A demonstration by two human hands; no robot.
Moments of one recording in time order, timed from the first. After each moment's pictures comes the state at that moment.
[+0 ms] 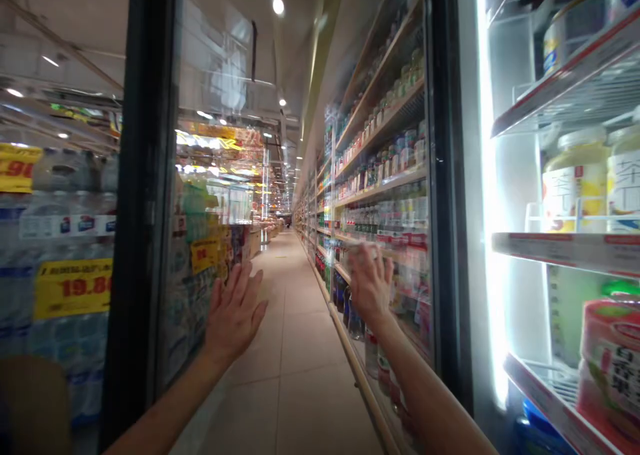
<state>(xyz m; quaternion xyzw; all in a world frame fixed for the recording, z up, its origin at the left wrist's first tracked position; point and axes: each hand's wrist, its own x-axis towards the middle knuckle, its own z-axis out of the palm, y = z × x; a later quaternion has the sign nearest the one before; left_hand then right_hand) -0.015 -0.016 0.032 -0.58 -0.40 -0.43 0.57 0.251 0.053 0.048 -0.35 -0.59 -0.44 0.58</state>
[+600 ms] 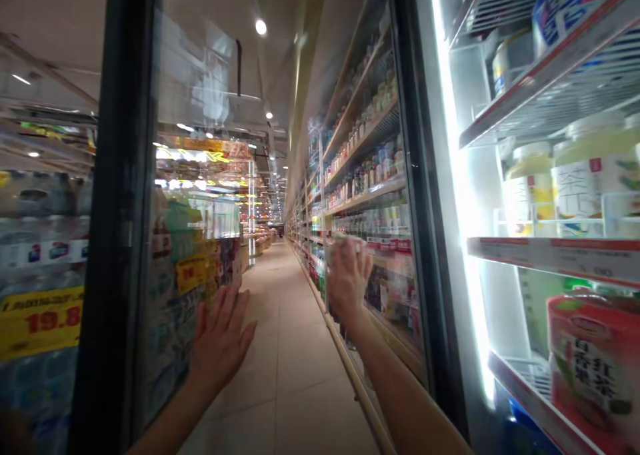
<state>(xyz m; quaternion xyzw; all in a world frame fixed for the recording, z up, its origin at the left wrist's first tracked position) -0.013 -0.019 0.031 -0.58 -0.39 -0.43 0.57 0.235 0.053 0.075 -0.38 -0.53 -0.42 0.63</state>
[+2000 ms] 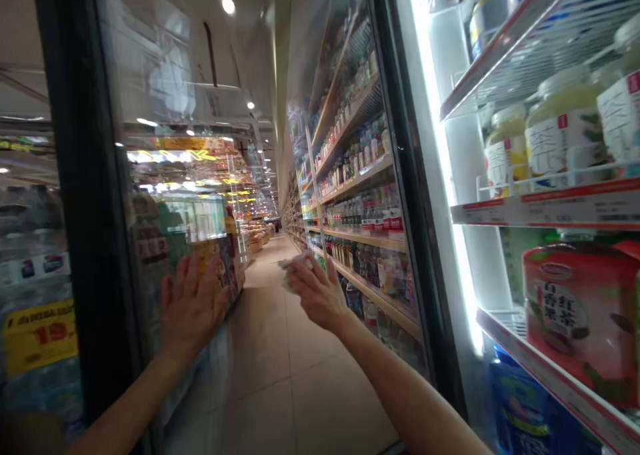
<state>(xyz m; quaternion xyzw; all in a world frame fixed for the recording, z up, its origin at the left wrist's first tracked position) -0.048 -0.037 0.077 -0.57 -0.42 -0.44 0.56 0.213 0.037 0.040 -0.27 -0.67 -0.46 0.52</state>
